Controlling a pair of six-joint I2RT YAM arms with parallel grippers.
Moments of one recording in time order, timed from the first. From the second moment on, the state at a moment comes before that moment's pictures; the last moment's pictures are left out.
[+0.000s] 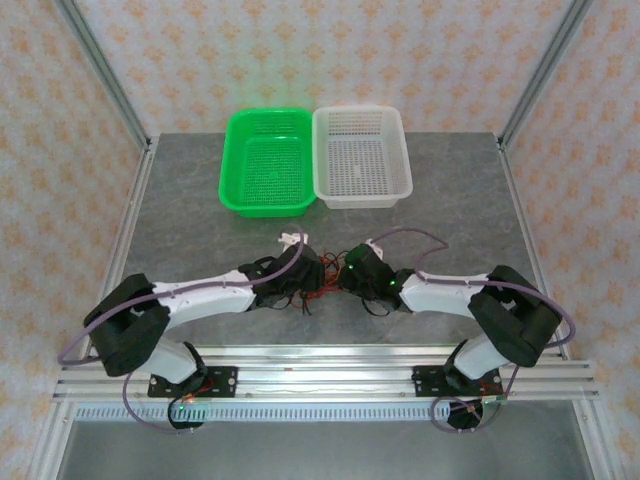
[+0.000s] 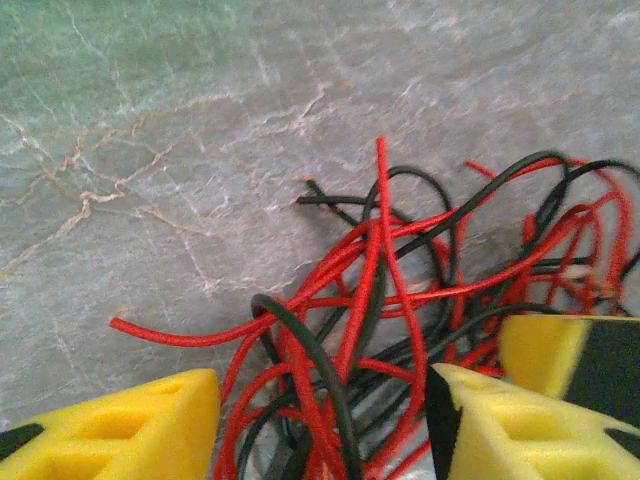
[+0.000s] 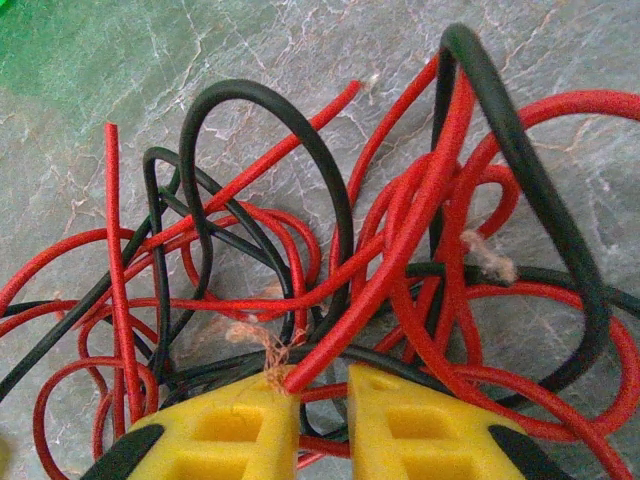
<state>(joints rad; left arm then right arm) -0.84 1.49 0.74 -0.16 -0.27 -0.75 0.82 1.49 0.62 0.01 0.09 1.06</state>
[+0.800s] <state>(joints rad) -0.70 1.28 0.48 -0.05 -0.40 -0.88 0.85 1.41 0.59 -0.18 0.17 1.12</state>
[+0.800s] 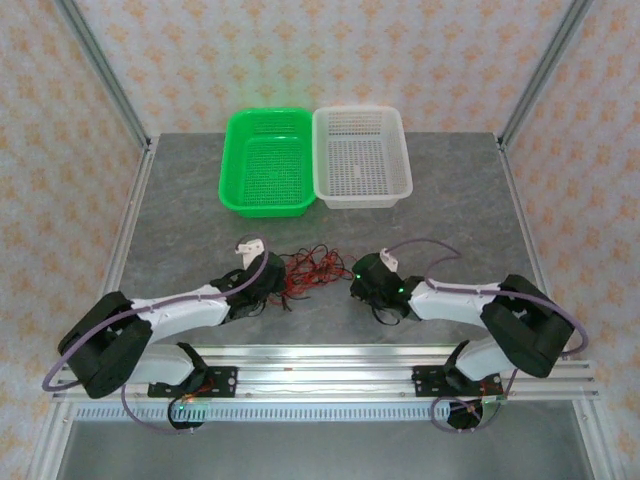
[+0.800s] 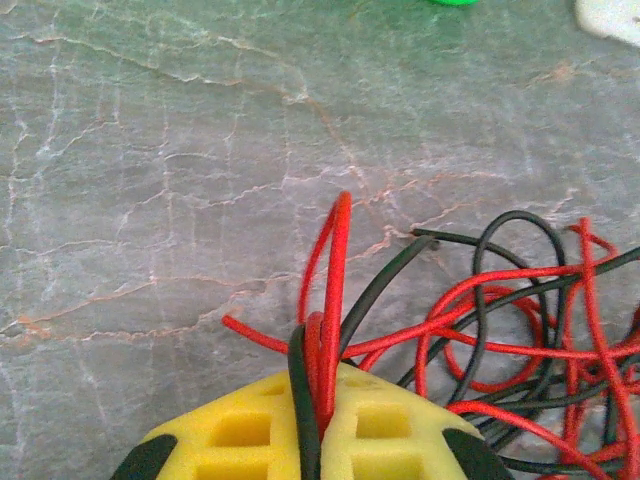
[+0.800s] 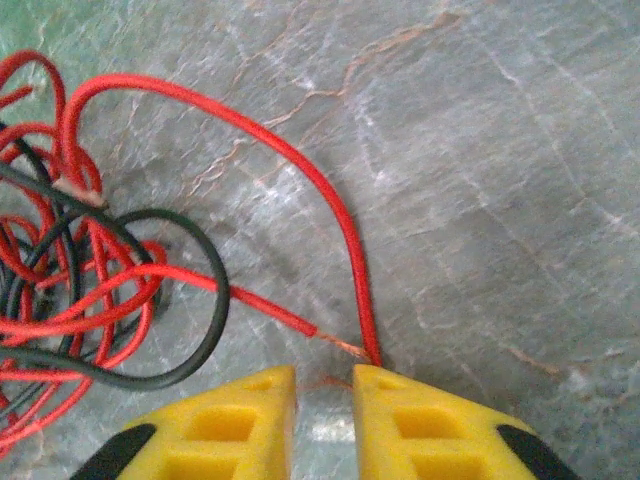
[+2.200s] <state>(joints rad) -0.69 1.22 0.40 0.00 -0.43 -0.91 0.87 1.80 1.04 -0.46 0.38 0.85</state>
